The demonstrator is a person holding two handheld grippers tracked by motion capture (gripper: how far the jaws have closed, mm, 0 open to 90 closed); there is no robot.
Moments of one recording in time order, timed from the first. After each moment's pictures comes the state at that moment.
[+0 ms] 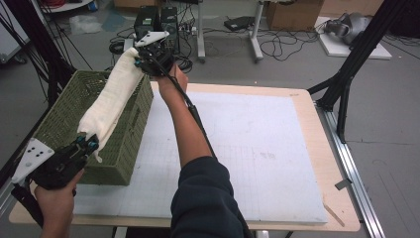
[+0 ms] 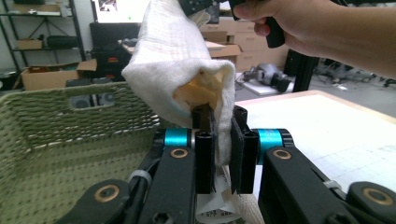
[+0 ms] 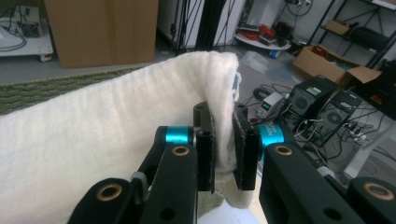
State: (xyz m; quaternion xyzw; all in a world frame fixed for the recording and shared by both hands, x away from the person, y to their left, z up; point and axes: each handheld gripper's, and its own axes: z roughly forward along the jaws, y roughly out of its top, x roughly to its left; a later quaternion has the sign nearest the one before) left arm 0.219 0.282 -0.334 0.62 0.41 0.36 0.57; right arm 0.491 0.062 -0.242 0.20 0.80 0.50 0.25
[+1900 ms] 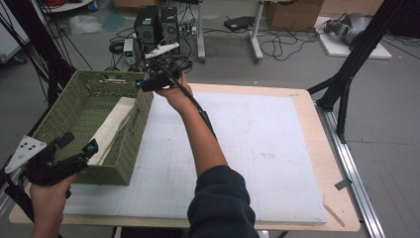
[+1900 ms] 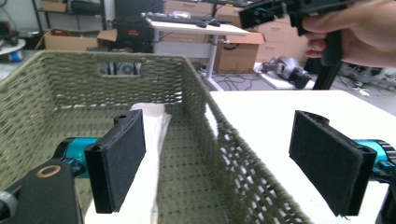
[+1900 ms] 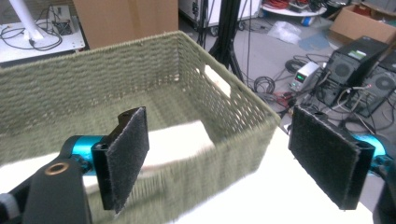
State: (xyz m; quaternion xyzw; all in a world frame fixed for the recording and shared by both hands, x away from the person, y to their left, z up) left arm 0.228 0.299 -0.338 0.60 0.48 0.33 0.55; right arm 0.485 0.036 -0.272 0.23 0.82 0.49 0.17
